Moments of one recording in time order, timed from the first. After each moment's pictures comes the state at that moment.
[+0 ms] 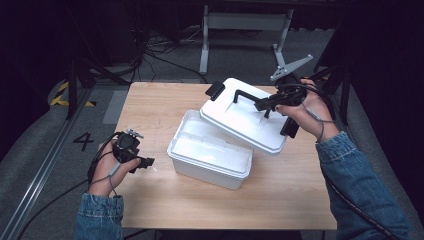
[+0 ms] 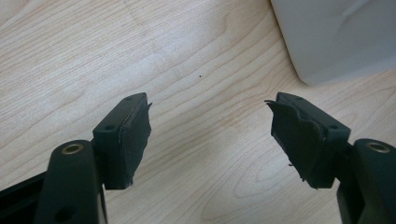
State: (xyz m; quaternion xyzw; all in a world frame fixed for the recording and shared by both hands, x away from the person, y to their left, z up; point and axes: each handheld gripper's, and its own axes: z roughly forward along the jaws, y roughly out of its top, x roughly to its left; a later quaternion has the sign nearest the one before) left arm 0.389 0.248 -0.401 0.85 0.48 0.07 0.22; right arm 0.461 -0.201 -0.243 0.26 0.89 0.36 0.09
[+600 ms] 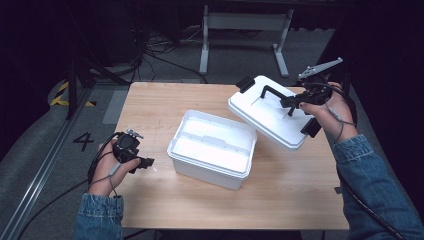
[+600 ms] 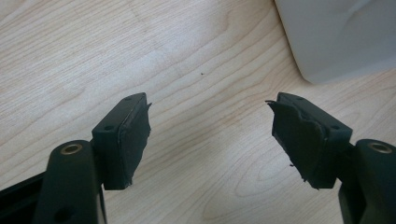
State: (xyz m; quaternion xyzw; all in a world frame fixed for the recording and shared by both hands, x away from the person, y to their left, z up) left arm 0.389 0.248 -0.403 0.85 0.48 0.07 0.22; right arm 0.475 -0.270 -0.258 0.35 0.86 0.35 0.12
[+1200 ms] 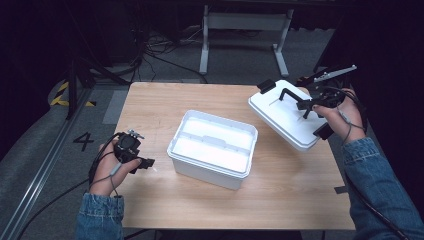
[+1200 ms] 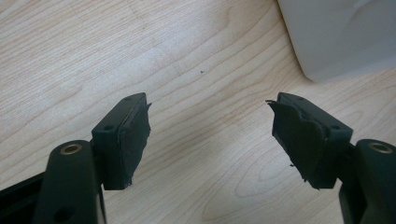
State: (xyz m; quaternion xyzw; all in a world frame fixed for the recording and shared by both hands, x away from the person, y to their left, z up) left arm 0.390 0.247 -0.406 0.85 0.48 0.06 0.22; right arm 0.488 -0.321 -0.289 0.43 0.83 0.32 0.14
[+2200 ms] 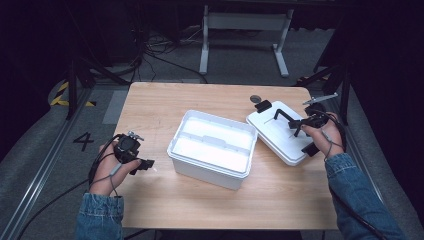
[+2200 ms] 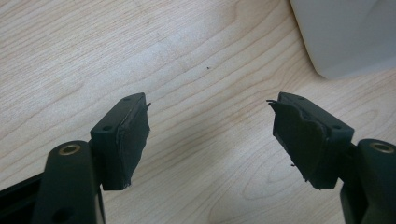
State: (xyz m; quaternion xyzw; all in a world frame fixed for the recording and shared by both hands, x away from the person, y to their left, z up) left arm 0.390 0.249 -0.413 0.85 0.48 0.07 0.22; right arm 0.496 -0.326 -0.386 0.46 0.82 0.32 0.12
